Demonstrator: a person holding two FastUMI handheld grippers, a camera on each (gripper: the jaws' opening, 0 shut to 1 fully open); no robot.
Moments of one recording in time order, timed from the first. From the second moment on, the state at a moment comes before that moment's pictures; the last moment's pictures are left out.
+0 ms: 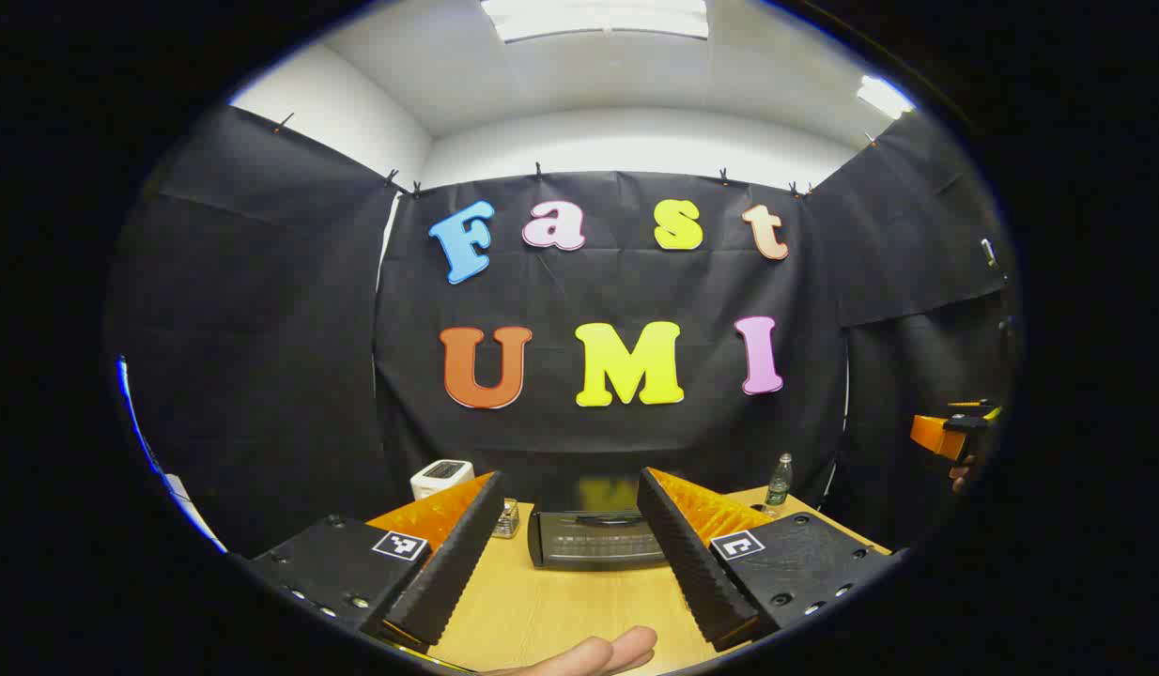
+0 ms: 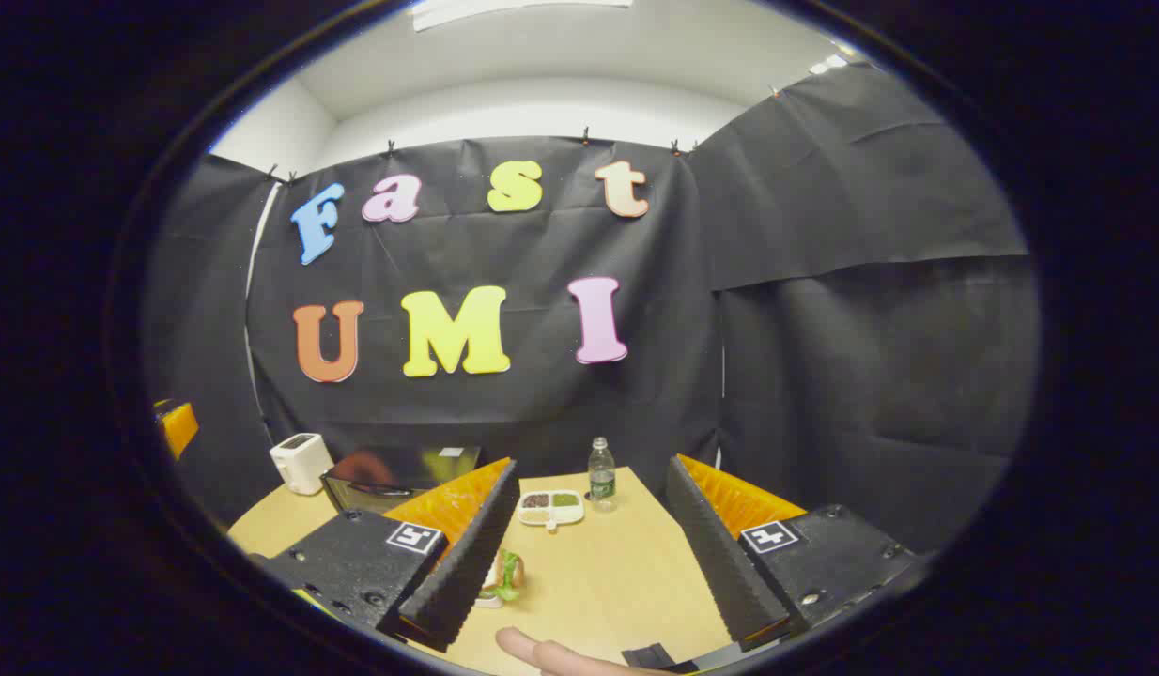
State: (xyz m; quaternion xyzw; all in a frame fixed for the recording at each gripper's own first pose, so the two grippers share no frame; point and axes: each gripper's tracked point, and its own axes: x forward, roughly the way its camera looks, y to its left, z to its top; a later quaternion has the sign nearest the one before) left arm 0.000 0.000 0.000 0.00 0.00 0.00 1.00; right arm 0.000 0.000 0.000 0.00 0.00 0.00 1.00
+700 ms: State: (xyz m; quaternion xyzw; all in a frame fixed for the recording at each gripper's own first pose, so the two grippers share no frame) left arm -0.017 -0.006 -0.005 0.02 0.01 -0.01 1.00; right arm -0.017 0.005 0.016 -0.01 -0.02 0.01 1.00
